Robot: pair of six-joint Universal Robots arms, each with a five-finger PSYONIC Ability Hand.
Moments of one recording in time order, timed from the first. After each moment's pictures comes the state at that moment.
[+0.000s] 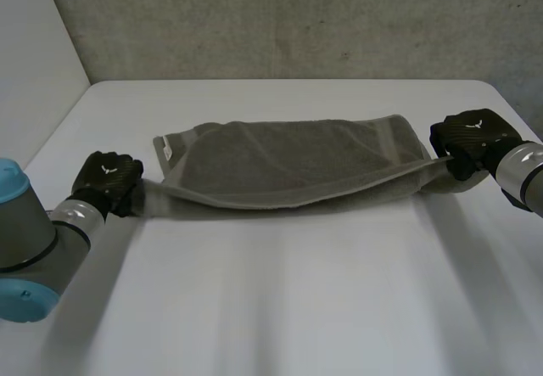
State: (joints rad) left arm 4.59 -2.04 -1.78 3.60 -1.37 3.58; right arm 1.63 -1.16 1.42 0.06 1.21 2.60; left_hand 1.26 1.27 1.26 1.27 1.09; right_hand 1.32 1.31 1.33 1.34 1.16
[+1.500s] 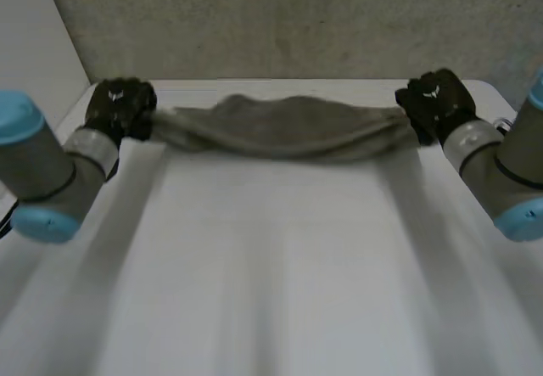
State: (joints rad) left arm 4.51 -2.14 -1.40 3.56 -1.36 3.27; right arm 1.81 -1.04 1.31 -0.21 1.35 2.49; left_hand 1.29 1.33 1.33 1.35 1.13; right_hand 1.32 1.31 1.33 1.34 1.16
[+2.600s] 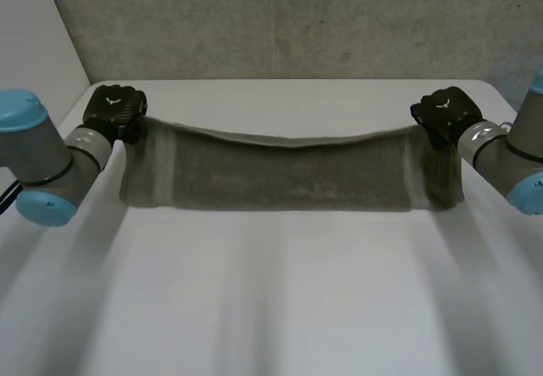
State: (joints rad) left arm 4.58 -2.39 -1.09 3.45 -1.31 3.43; right arm 1.70 -0.70 0.88 0.02 1.25 2.46; left_hand 1.29 1.33 1.34 1.36 1.13; right_hand 1.32 1.31 1.33 1.34 1.16
